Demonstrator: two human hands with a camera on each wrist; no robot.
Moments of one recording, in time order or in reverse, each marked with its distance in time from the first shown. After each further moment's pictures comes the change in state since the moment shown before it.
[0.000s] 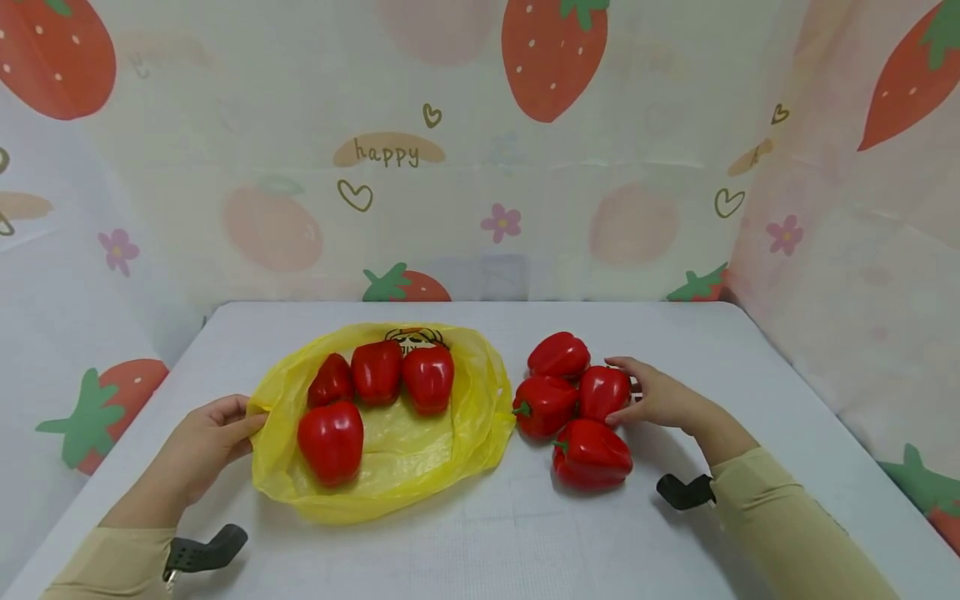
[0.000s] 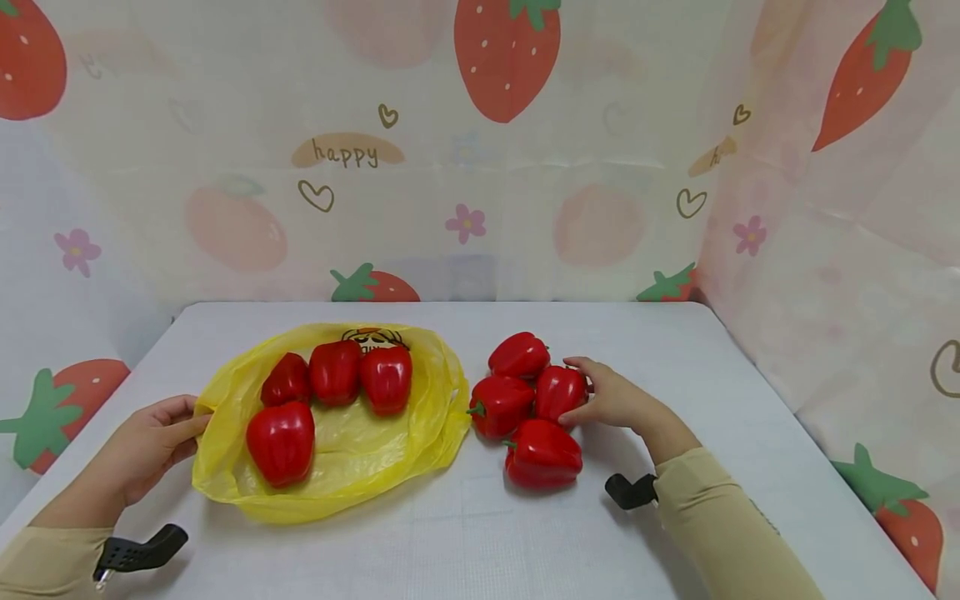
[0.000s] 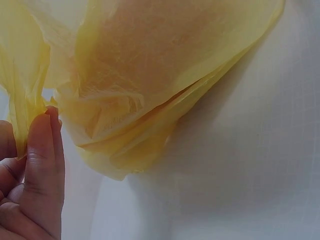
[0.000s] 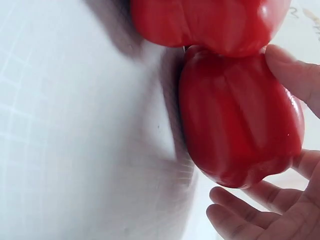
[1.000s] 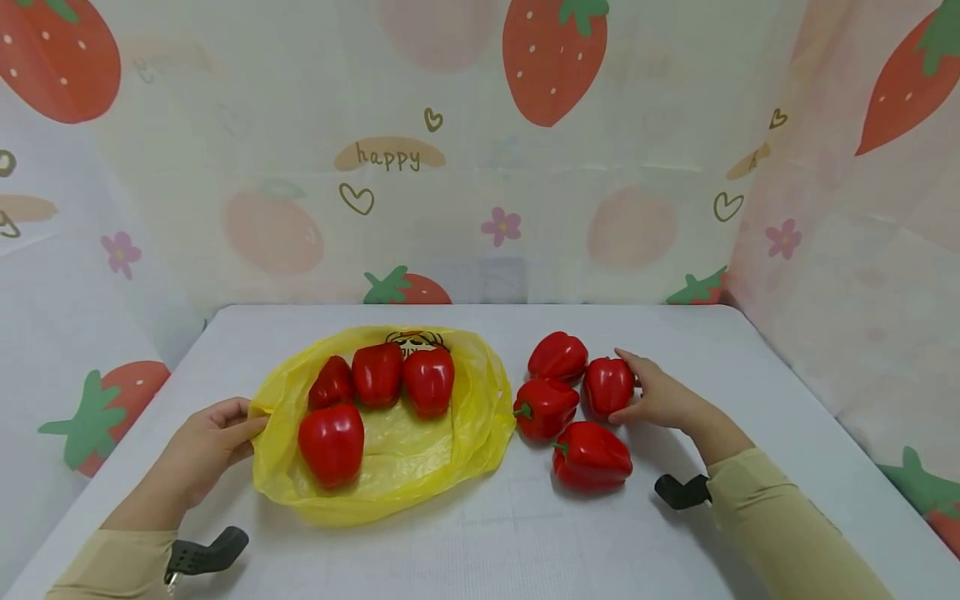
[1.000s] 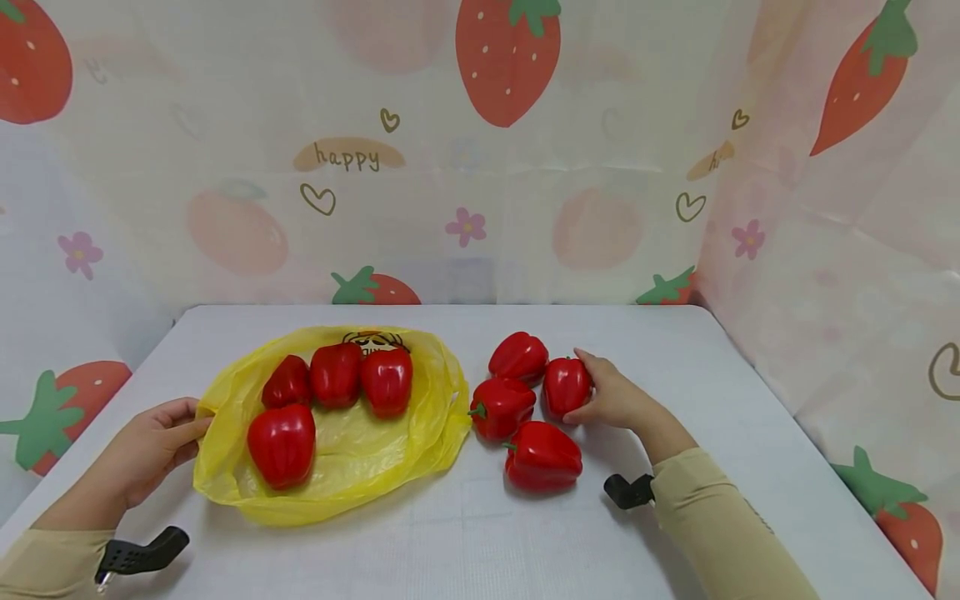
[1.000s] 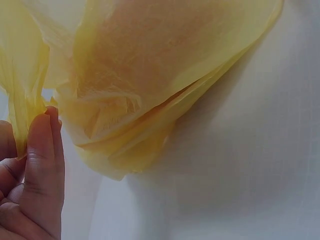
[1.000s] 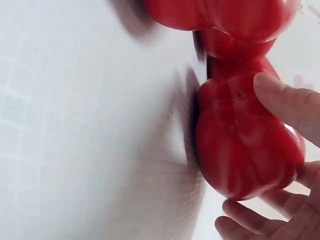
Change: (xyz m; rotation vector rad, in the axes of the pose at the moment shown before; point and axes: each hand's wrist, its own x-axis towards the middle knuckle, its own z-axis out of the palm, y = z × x) left_hand -0.001 0.000 0.000 0.010 0.001 -0.011; right_hand 0.004 0.001 -0.002 -0.131 0.078 -0.008
